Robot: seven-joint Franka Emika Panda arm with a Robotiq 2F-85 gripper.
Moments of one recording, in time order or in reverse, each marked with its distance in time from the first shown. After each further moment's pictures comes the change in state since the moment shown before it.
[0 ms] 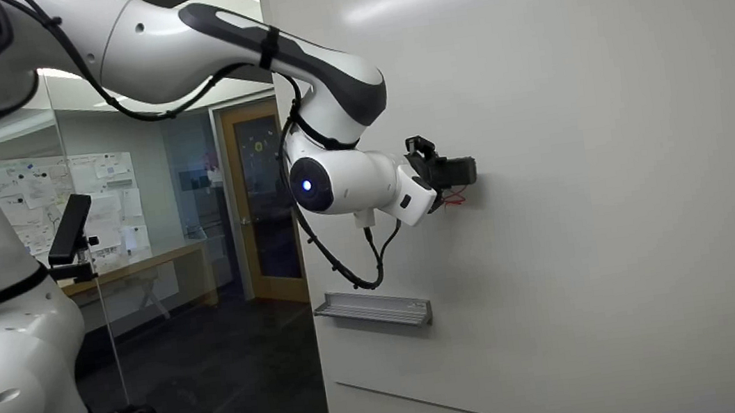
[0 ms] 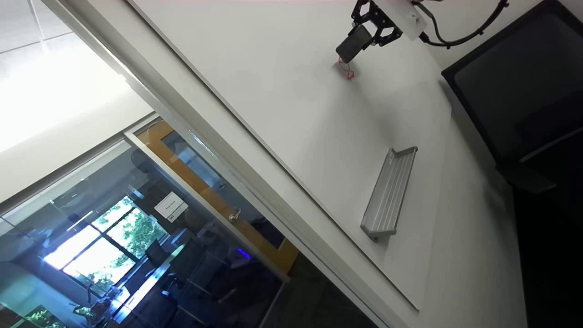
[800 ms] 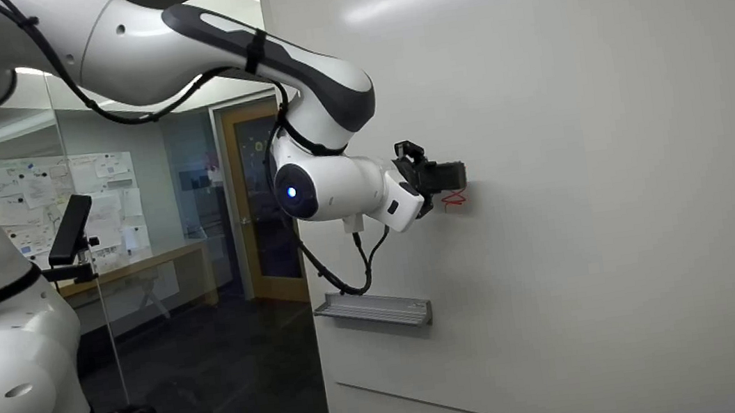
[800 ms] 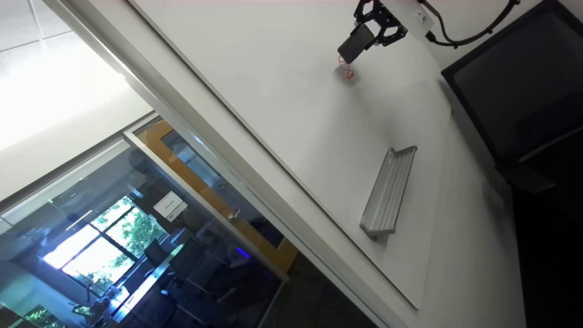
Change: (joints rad) arm 0.065 -0.051 -0.052 -0.062 0.010 0.002 -0.025
